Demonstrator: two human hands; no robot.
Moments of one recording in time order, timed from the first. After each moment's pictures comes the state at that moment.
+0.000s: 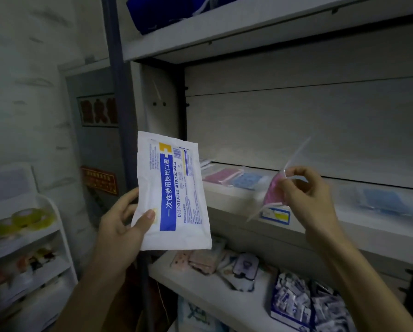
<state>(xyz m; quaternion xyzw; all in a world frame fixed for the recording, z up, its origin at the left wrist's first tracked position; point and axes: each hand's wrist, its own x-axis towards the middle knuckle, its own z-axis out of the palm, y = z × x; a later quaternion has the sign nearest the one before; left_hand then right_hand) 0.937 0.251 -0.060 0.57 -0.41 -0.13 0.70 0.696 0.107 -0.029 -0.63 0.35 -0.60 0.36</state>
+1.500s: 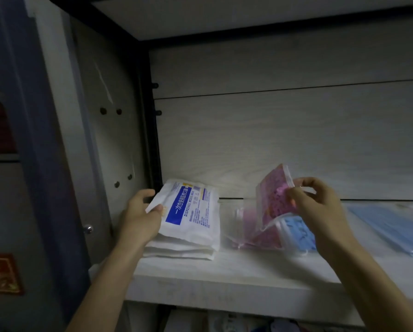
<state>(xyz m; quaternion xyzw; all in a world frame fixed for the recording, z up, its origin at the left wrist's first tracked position) 1.180 -0.103 -0.023 0.63 -0.49 -0.22 0.57 0.911 -0.079 -0.012 -0.48 0.49 -0.66 0.31</state>
